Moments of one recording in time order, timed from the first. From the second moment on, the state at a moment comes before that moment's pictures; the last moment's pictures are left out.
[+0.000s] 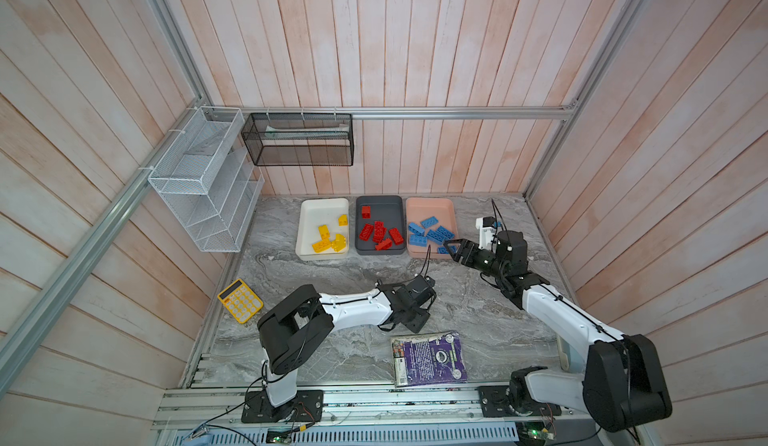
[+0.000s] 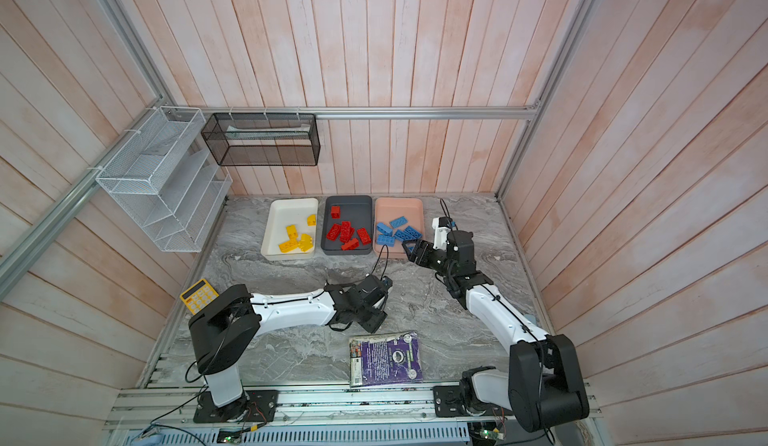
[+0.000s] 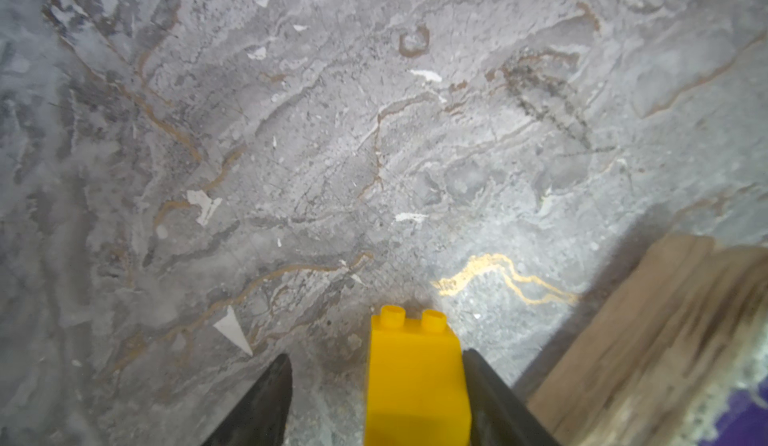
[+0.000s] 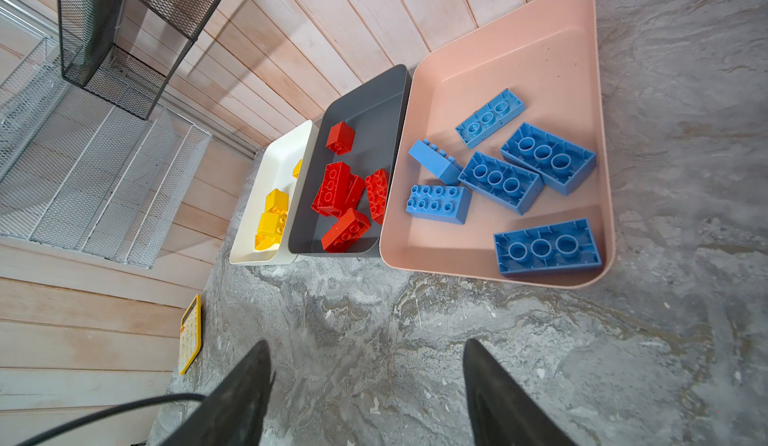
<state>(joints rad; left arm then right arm) -1.02 1.85 1.15 -0.39 -0.08 -0.24 0.23 1.27 0.71 0.13 -0.42 0.60</state>
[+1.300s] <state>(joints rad) -0.82 1.72 1.14 -0.41 -0.05 -0.30 0.24 1.15 0.63 0.16 -0.35 0.61</state>
